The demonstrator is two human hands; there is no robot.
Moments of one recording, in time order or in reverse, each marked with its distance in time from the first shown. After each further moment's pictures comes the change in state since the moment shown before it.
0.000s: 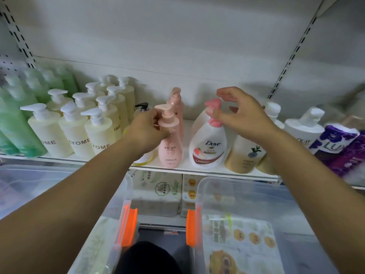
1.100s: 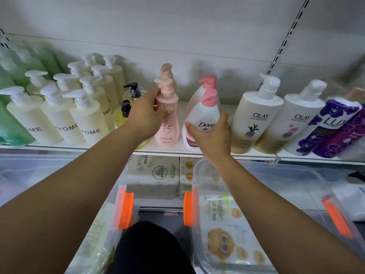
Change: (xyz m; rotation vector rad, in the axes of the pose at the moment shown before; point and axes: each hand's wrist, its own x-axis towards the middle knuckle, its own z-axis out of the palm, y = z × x) left_hand 0.009 -0.011 0.024 0.163 0.018 0.117; right_hand -0.031 0.084 0.111 -0.062 0.393 0.357
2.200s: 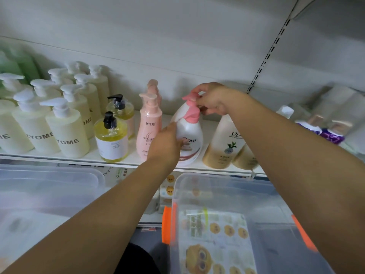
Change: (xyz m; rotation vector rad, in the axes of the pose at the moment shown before) left_hand -0.016 0.022 0.089 0.124 -0.045 -0.025; right_hand 0.128 -0.100 -0.067 -0.129 -0.547 0.092
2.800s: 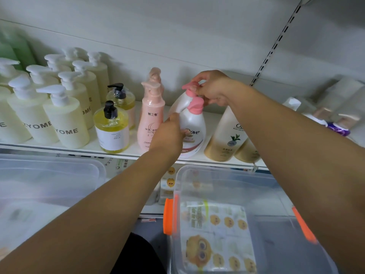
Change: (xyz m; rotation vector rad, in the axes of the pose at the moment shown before) left_hand 0.001 0.004 -0.002 0.032 -0.026 -0.030; right_hand 0.001 -0.003 0.011 0.103 0.021 -0.057
